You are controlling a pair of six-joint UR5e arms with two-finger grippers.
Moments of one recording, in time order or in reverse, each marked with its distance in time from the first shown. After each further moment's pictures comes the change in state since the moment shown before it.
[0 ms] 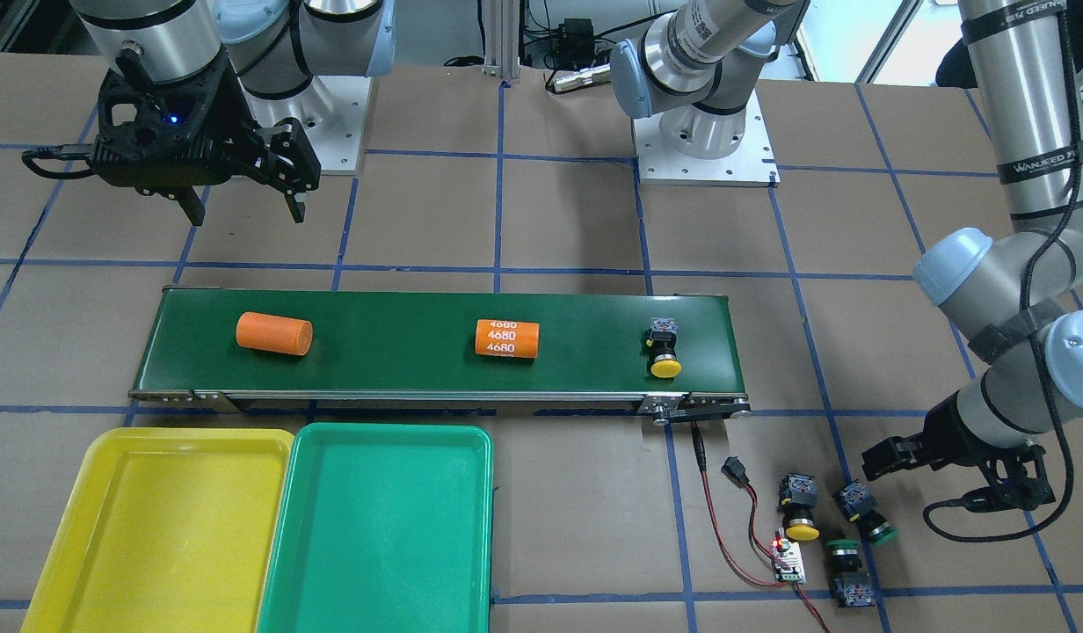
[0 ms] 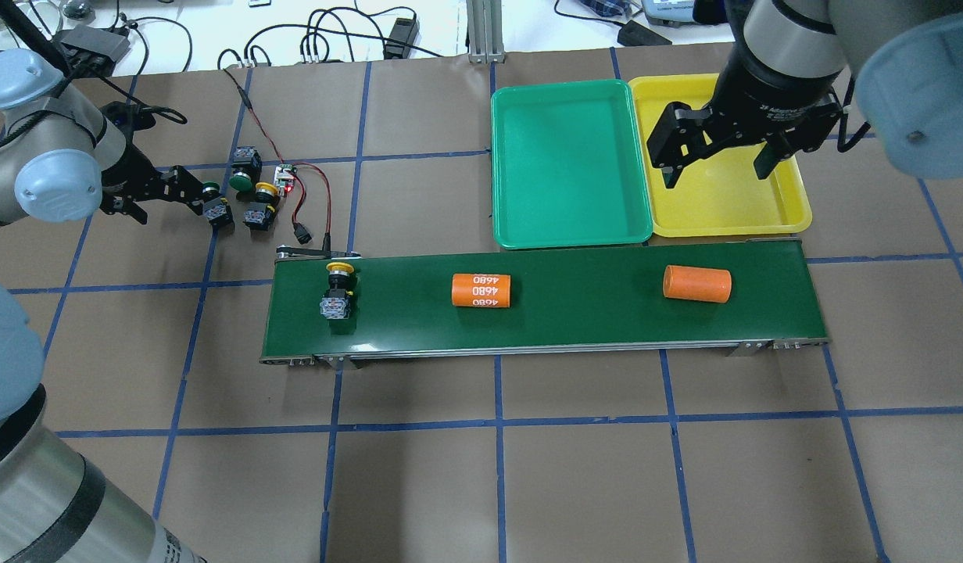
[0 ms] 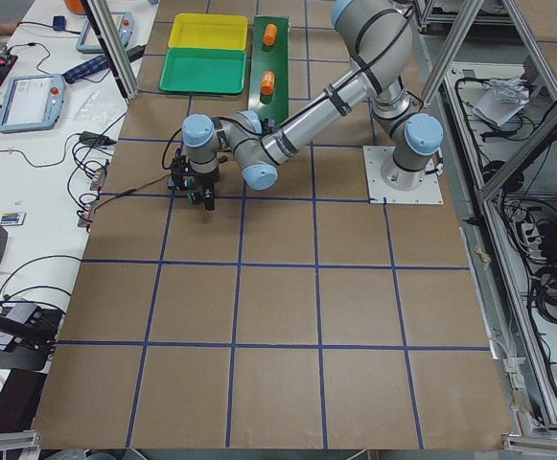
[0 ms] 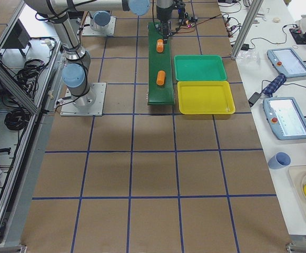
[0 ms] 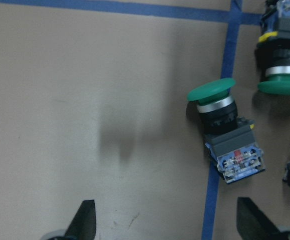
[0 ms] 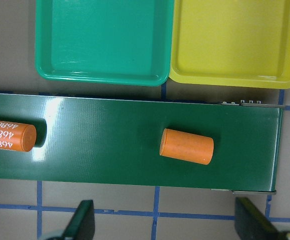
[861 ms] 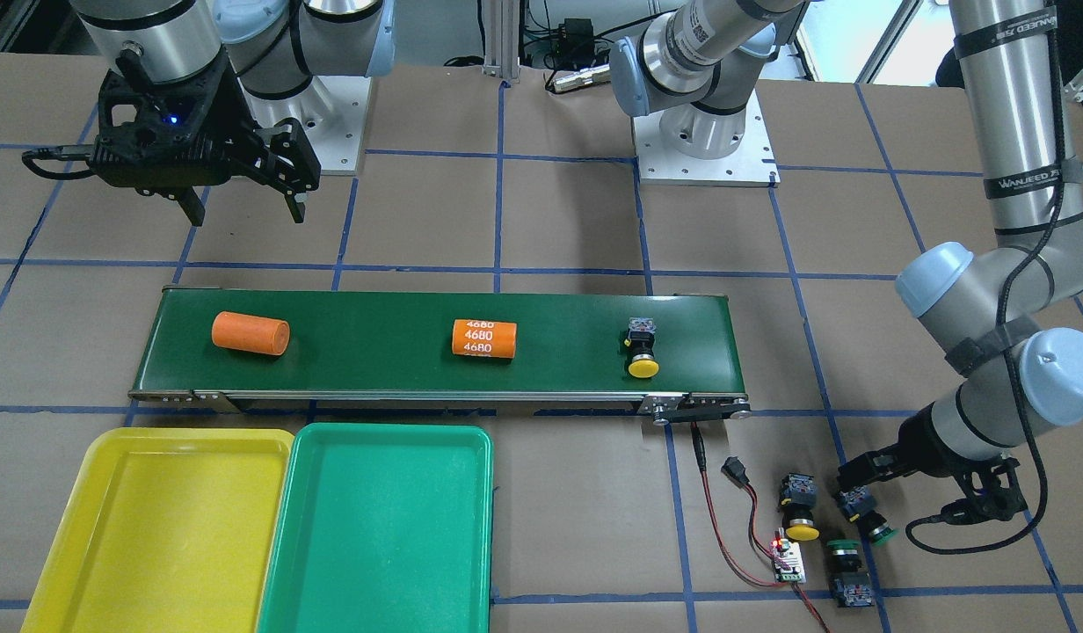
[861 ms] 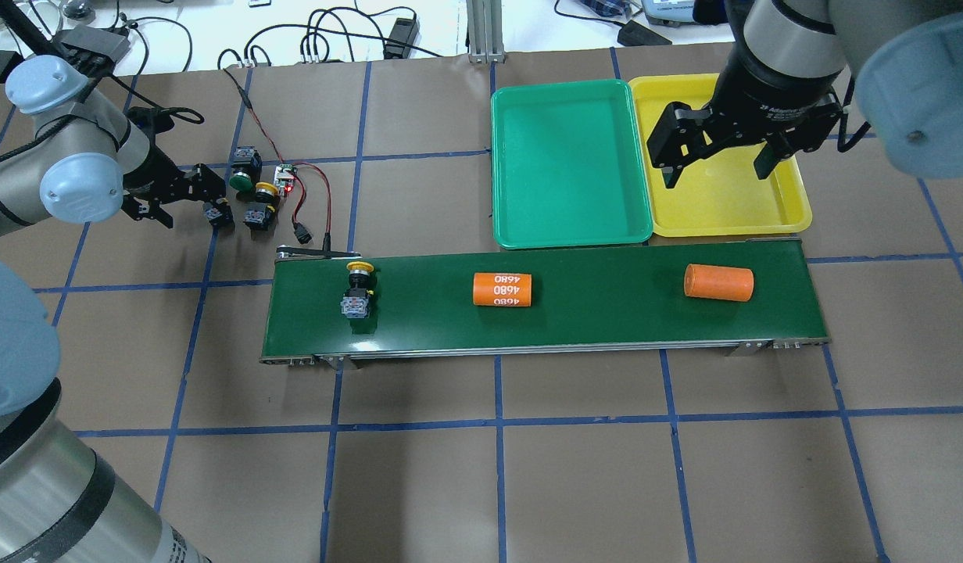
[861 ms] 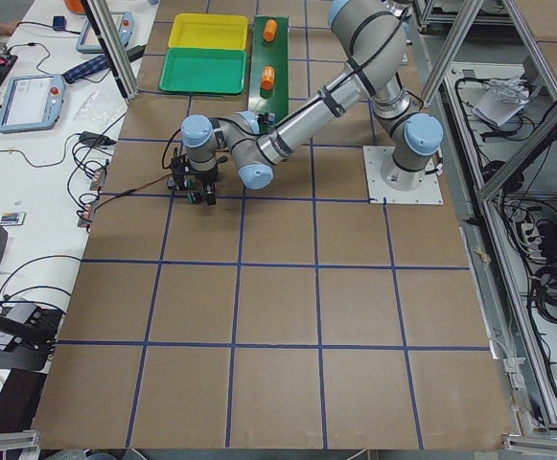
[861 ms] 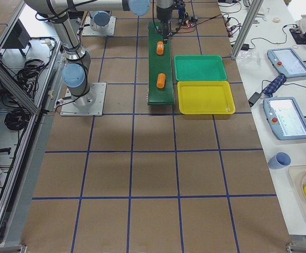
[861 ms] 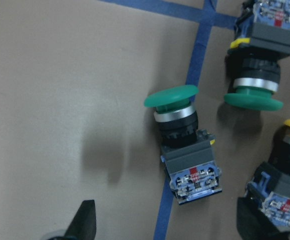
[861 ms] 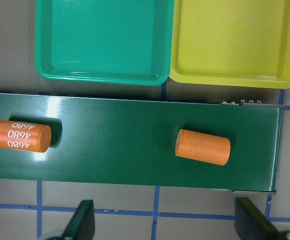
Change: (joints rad) left arm -0.023 -0.034 0.001 0.006 -0.029 -0.104; right arm 0.000 0.000 0.000 0.000 0.000 0.000
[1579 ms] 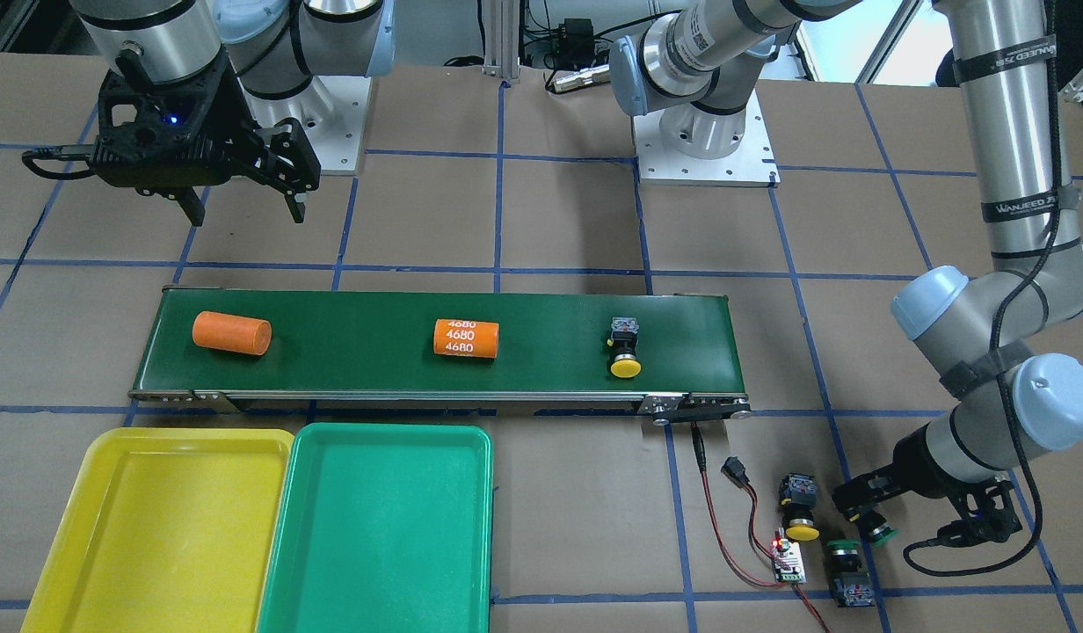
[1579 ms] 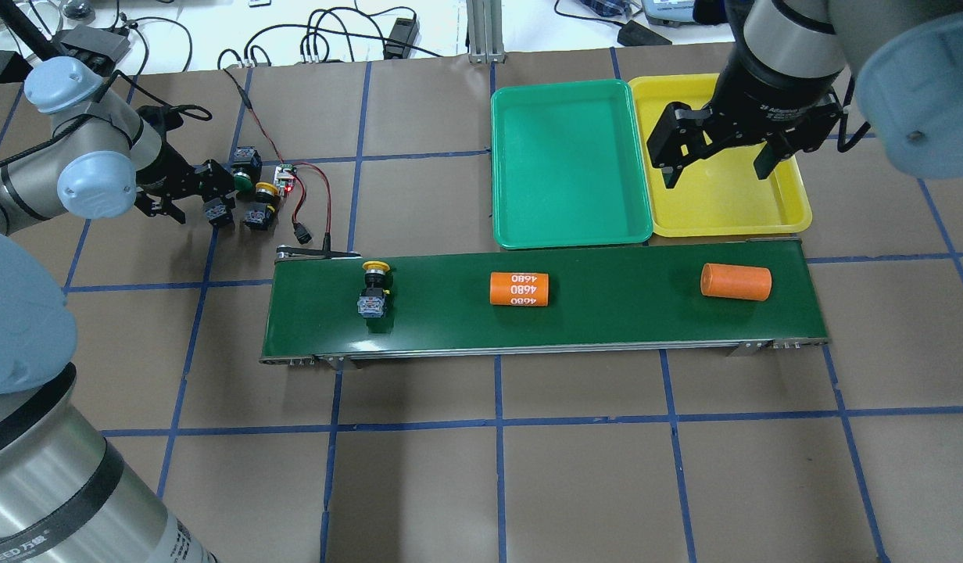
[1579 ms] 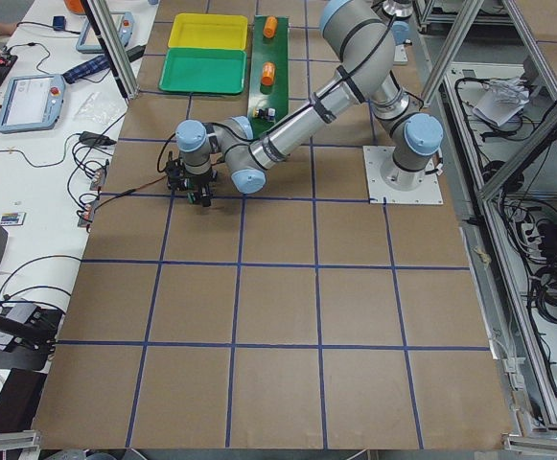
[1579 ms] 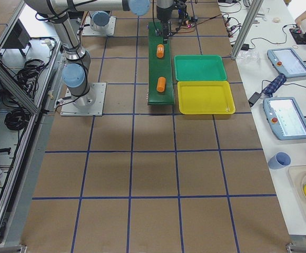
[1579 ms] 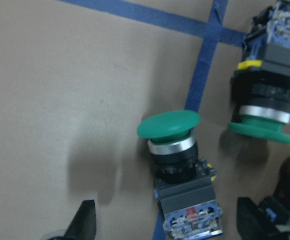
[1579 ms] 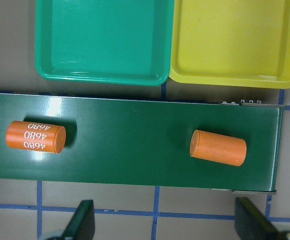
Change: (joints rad) left arm -0.012 -0.049 0.045 0.017 -0.017 -0.038; right arm 0.000 0.000 0.000 0.000 0.000 0.000
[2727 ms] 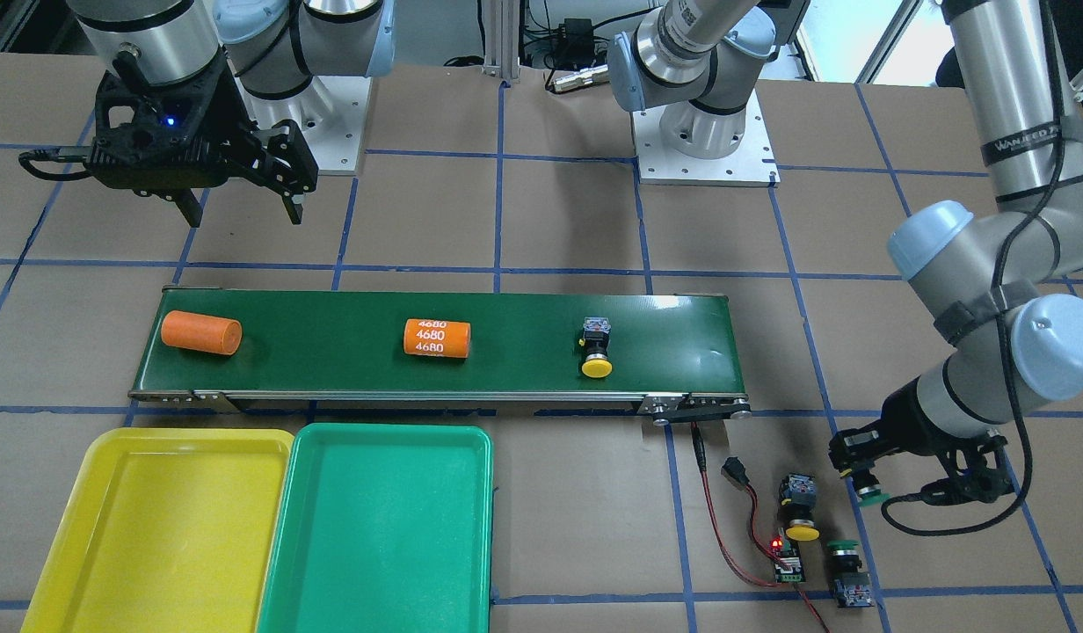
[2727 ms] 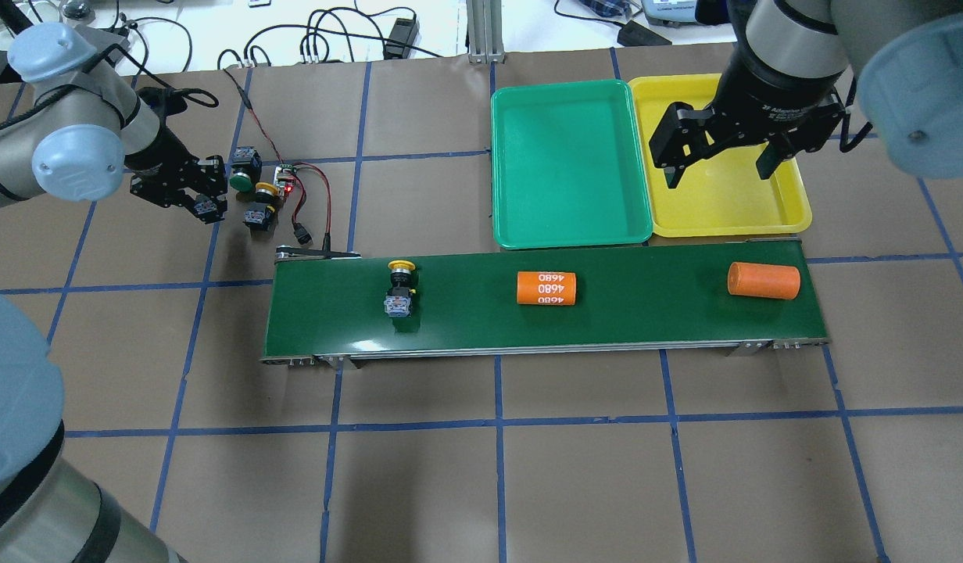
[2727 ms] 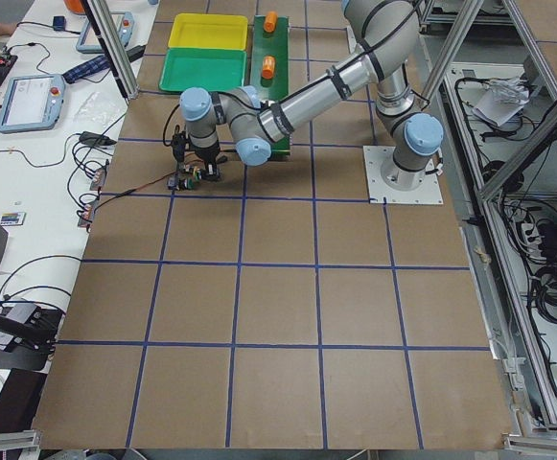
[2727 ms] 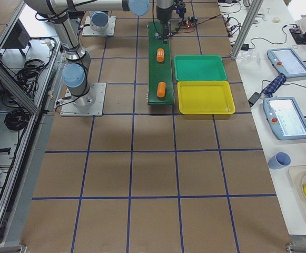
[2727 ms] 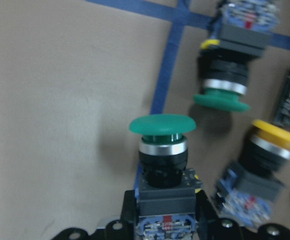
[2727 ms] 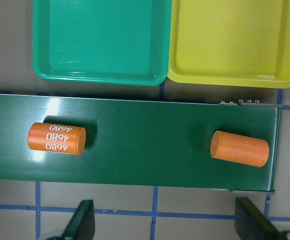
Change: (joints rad) left arm -0.081 0.187 -0.043 -0.190 0.040 0.020; right arm -0.003 0.000 0.001 0.000 -0.003 0.000
